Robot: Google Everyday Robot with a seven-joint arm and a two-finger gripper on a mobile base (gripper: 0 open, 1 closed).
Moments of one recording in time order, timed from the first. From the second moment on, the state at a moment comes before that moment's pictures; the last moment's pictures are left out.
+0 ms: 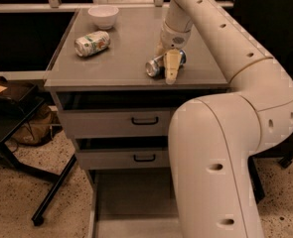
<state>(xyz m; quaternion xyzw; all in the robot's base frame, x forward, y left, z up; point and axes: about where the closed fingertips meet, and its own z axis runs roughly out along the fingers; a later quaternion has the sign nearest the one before) 0.760 -0.072 0.820 -0.75 0.65 0.01 0.13</state>
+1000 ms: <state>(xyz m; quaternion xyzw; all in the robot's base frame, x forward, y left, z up) 0.750 -0.090 0.862 -0.73 0.66 -0.01 0.16</state>
